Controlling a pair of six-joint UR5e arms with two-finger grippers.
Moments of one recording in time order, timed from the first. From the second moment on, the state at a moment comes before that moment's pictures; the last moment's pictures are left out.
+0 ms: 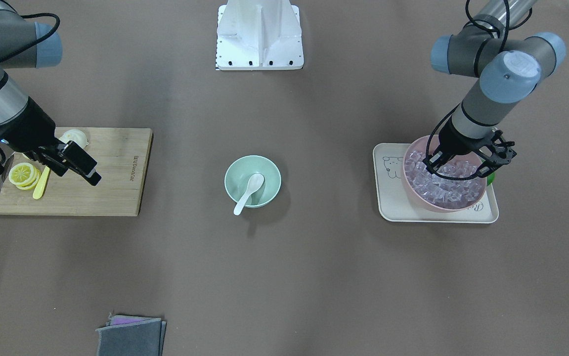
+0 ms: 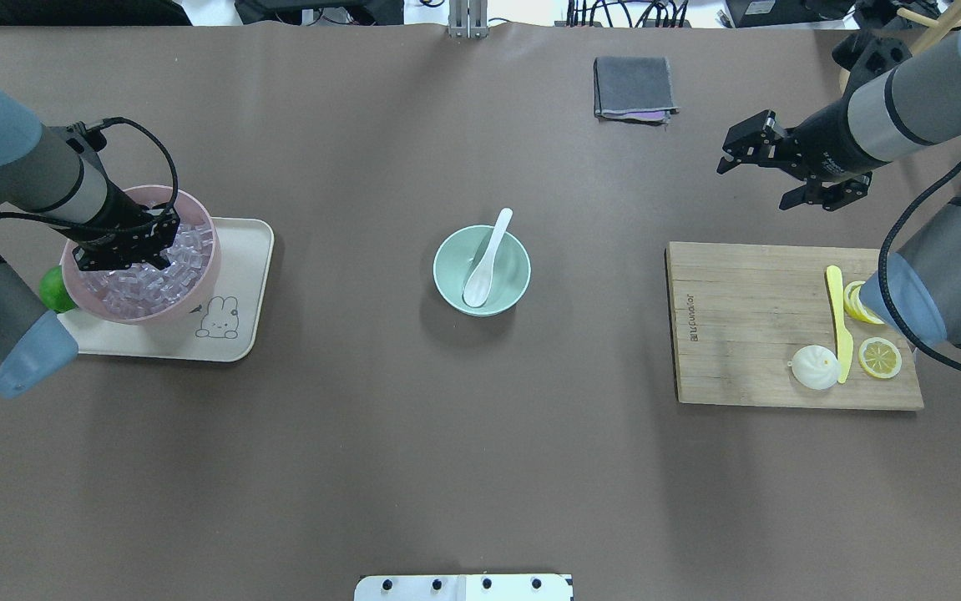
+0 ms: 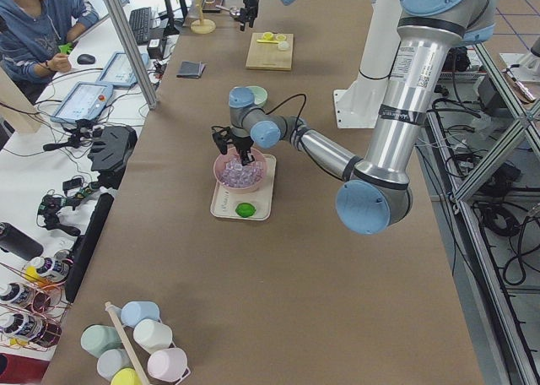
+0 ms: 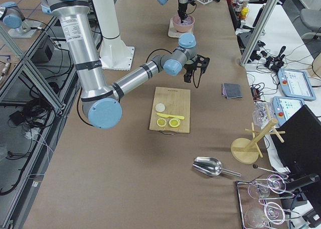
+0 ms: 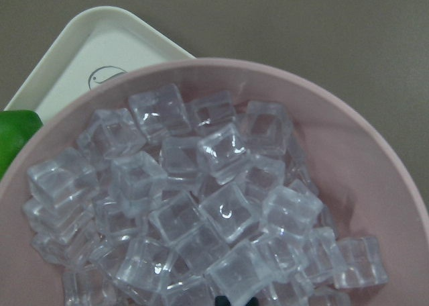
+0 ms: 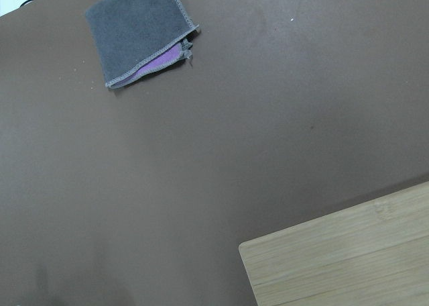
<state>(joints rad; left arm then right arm) -0.87 -1.83 -1.75 -1.77 -2.09 -1.45 0.98 -1.30 1.83 -1.23 2.16 1.39</state>
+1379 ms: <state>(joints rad) -0.87 -1.84 -1.73 -1.77 -2.09 -1.45 1.11 -1.46 1.88 -1.22 2.24 1.19</state>
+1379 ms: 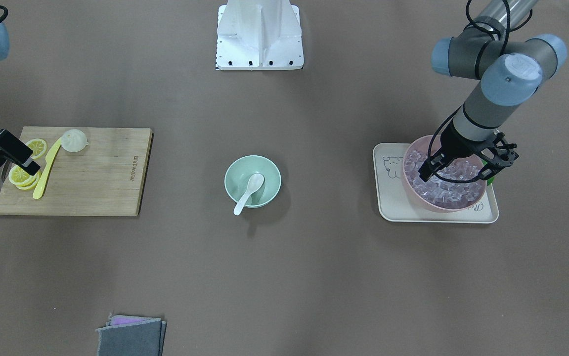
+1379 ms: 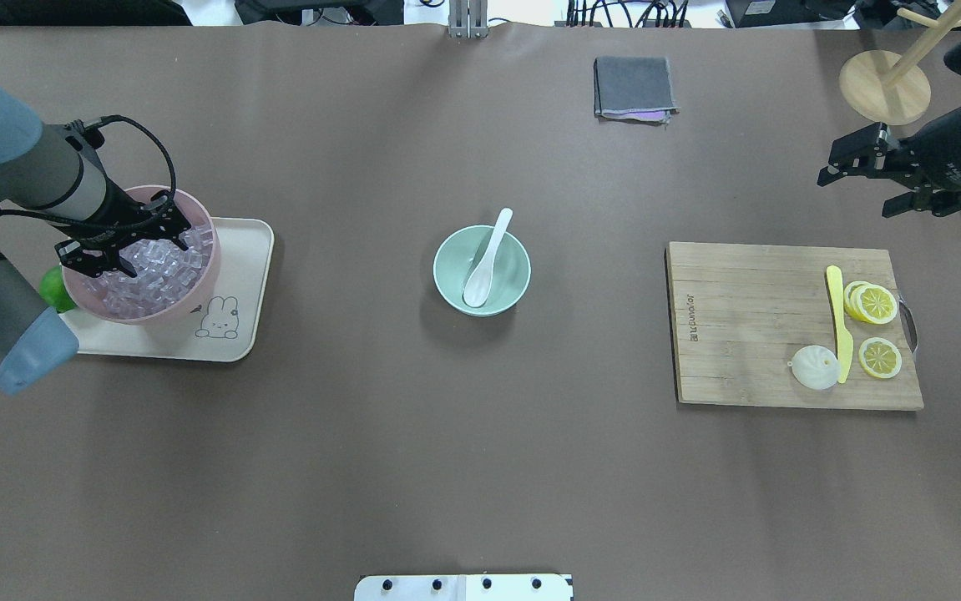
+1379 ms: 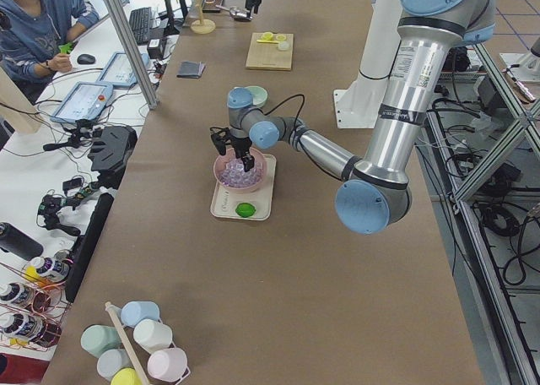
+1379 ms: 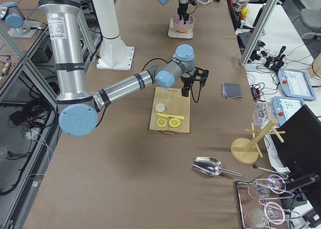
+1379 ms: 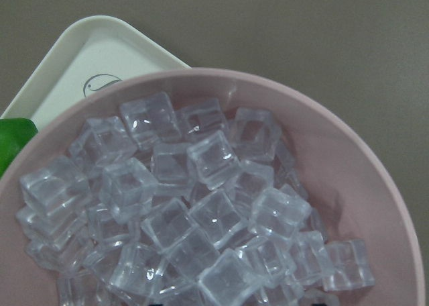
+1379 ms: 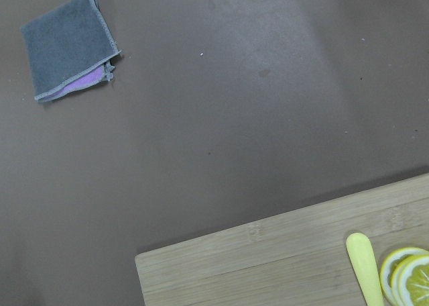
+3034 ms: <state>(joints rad) -0.78 -2.21 -1.67 -1.66 -2.06 -1.46 1.23 -1.56 1.88 -1.23 2.32 0.97</state>
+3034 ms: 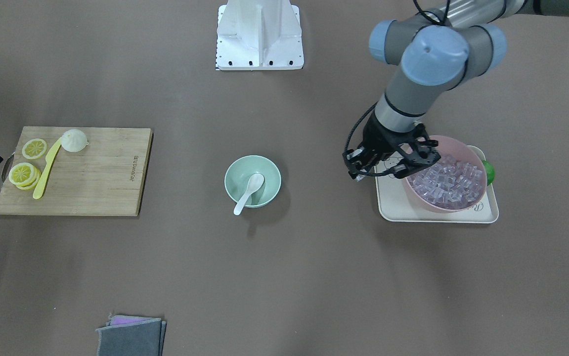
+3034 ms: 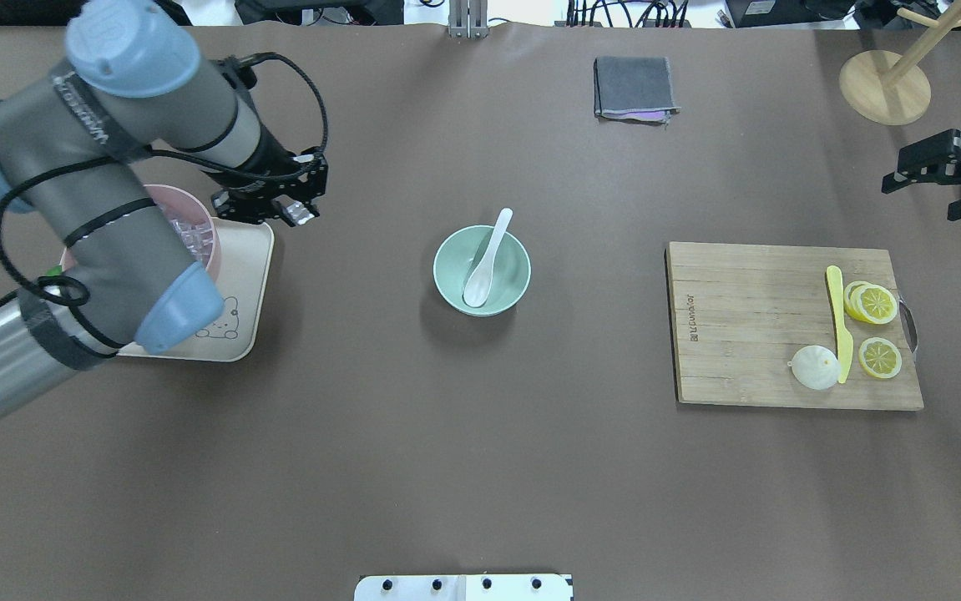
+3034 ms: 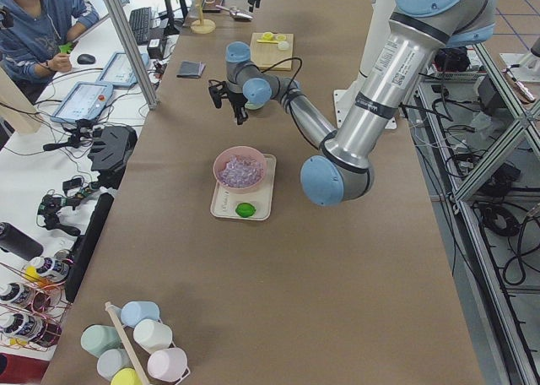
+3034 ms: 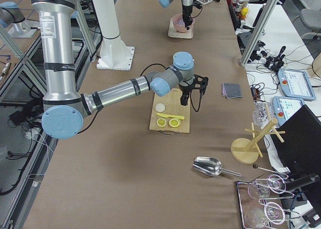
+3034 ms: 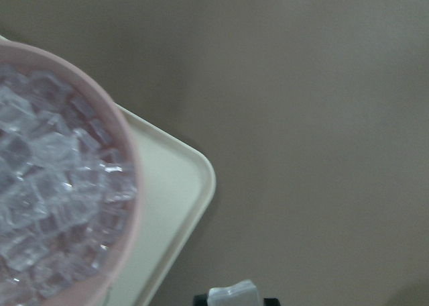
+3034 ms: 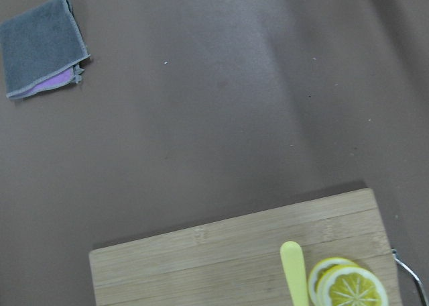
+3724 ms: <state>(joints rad) -0.64 -2.43 -1.48 -1.78 -1.99 -1.46 1.31 -1.67 1.87 -1.23 2.35 0.80</state>
